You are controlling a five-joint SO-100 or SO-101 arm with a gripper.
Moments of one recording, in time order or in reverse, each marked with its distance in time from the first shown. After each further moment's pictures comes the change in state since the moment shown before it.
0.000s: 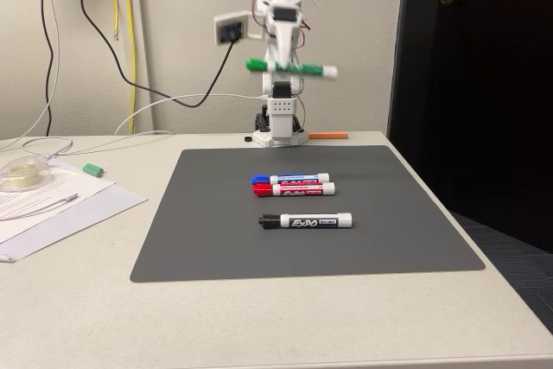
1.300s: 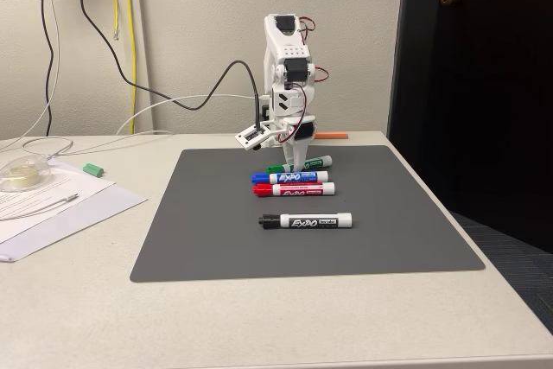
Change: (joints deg) arm -8.6 -29.2 27.4 2.4 -12.1
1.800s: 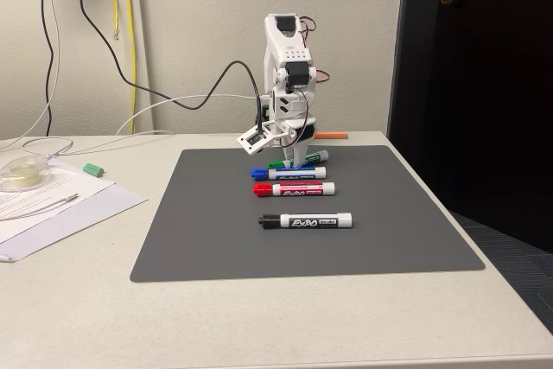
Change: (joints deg) arm -0.2 -3.9 0.0 4.9 -3.3
